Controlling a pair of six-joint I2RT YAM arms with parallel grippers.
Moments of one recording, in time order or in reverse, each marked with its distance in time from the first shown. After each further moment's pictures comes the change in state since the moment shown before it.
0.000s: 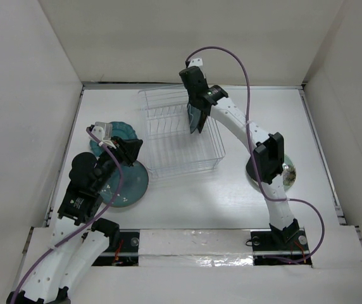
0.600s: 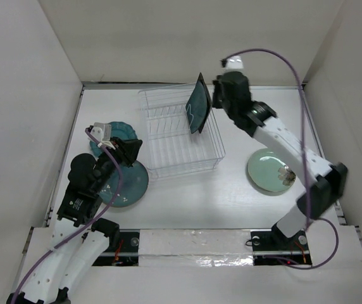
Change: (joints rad) left arm 0.000 -0.009 0.000 -0.001 0.000 0.000; right arm -0.020 -0.532 -0.536 0.222 -0.174 0.093
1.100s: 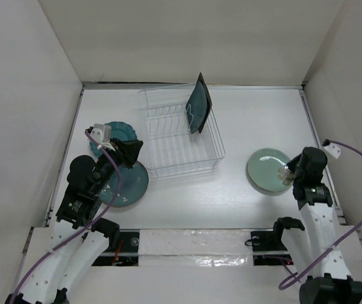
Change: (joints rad) left arm -0.017 -0.020 0.000 -0.002 -0.003 0.000; right arm -0.687 -1.028 -1.174 0.112 -0.112 0.297
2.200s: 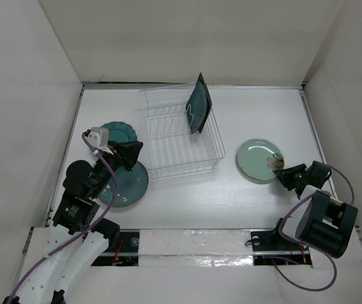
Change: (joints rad) left arm -0.049 -0.044 0.011 -0.009 -0.024 0.001; right arm -0.477 0.529 -0.294 0.485 -0.765 0.271
